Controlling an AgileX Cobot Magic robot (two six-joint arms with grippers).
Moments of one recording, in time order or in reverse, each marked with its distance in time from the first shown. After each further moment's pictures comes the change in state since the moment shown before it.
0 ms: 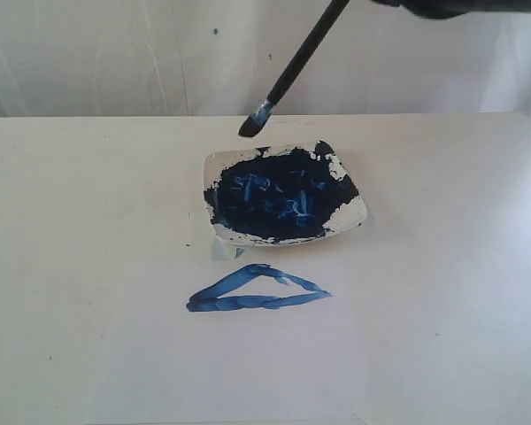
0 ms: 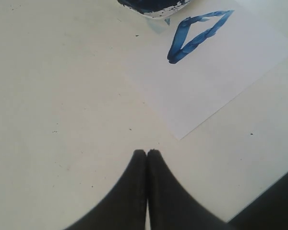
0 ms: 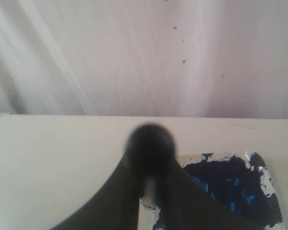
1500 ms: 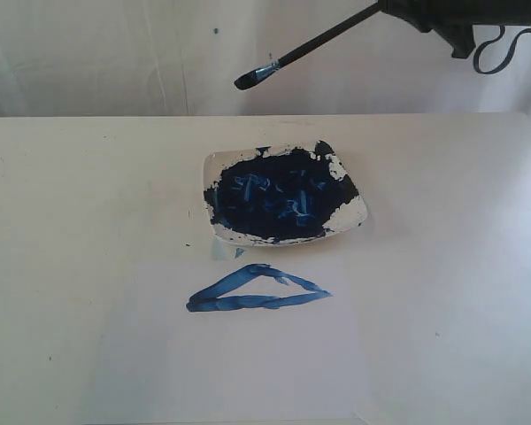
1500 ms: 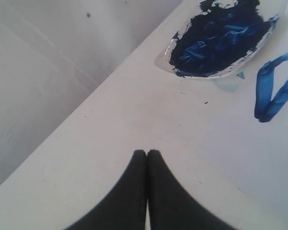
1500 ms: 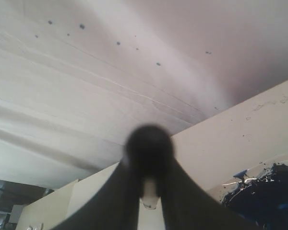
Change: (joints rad) left arm -0.072 -0.029 0.695 0.377 -1.115 0.015; right arm -0.644 0.678 -0.381 2.066 0.208 -1.512
